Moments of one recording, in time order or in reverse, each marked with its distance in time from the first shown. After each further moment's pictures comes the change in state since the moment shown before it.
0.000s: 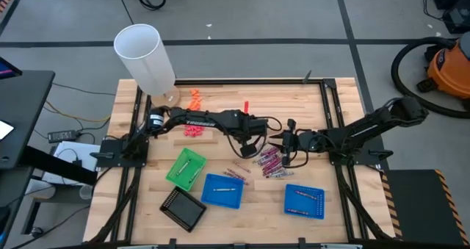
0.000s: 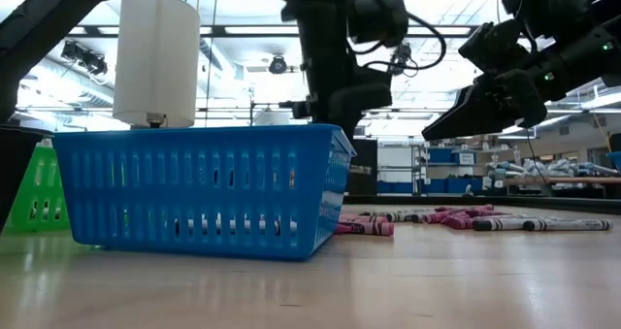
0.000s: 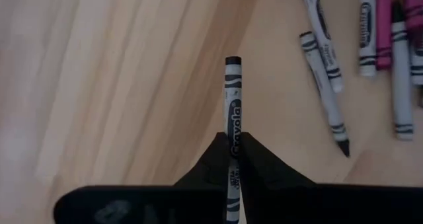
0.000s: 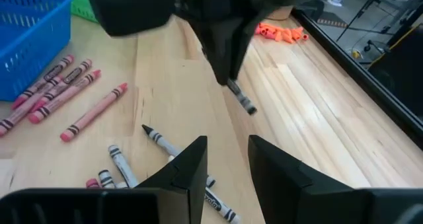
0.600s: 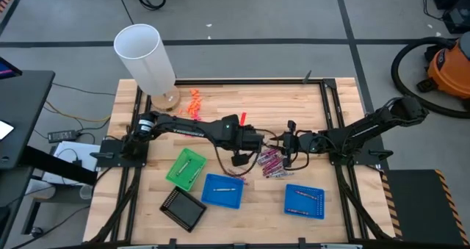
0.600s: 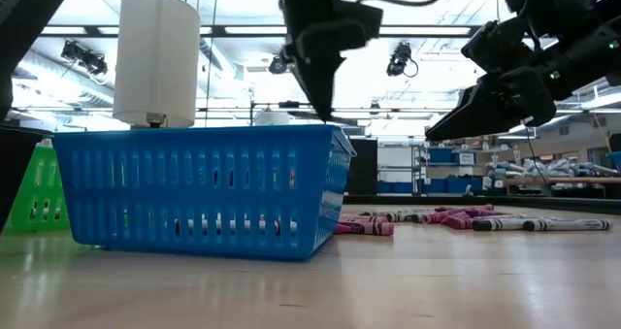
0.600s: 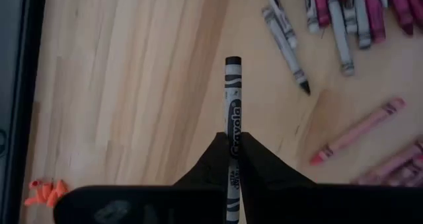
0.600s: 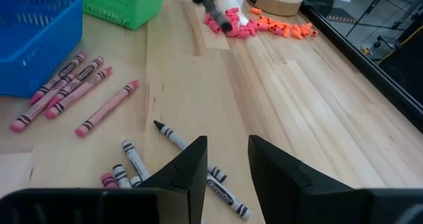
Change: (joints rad) left arm -0.148 -0.110 0.027 -0.182 -0.150 0.007; right arm 0.025 -0.005 0.000 -0.022 -0.003 0.028
